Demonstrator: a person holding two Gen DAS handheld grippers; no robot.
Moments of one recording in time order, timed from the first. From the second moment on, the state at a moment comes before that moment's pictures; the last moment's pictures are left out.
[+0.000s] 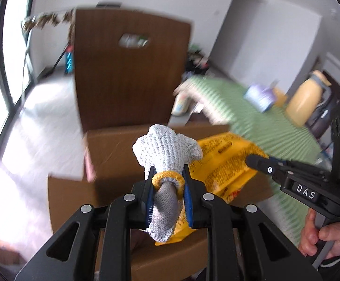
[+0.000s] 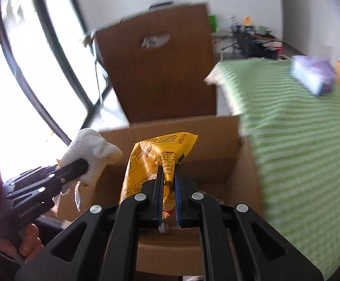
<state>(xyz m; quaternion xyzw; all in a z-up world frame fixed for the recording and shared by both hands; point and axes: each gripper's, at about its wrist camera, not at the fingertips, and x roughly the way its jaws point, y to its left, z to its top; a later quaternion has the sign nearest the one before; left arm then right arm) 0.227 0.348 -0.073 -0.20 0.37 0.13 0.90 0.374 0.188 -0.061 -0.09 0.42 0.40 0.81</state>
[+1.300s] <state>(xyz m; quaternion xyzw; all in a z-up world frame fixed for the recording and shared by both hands) 0.219 0.335 -0.069 -0.20 0.36 0.17 0.90 0.352 0.157 -0.050 -0.13 0.40 0.34 0.84</state>
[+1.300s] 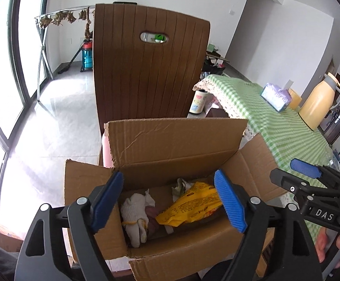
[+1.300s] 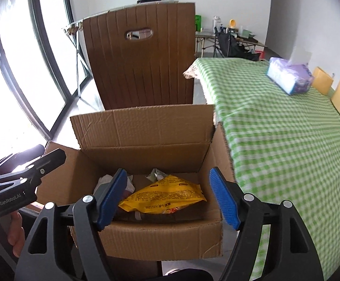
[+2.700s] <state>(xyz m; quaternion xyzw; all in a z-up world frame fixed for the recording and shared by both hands) 0.322 -0.140 -0.047 -0.01 0.37 -0.26 0.89 0.290 -0.398 -0.057 0.14 0.38 -0.12 0.91</state>
